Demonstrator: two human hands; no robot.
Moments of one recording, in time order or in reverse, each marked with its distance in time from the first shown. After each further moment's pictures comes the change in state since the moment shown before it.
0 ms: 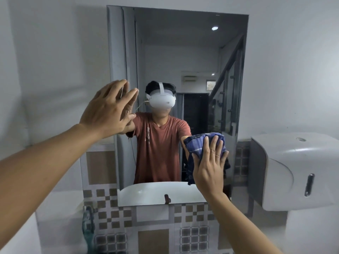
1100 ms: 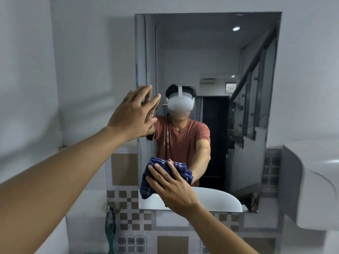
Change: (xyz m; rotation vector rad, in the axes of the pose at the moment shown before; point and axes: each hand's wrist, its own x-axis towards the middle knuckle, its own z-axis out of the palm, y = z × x) left_hand 0.001 -0.008 0.010 0.000 -0.047 -0.008; right_hand -0.036 -0.111 0.046 -0.192 -0.180 -1.012
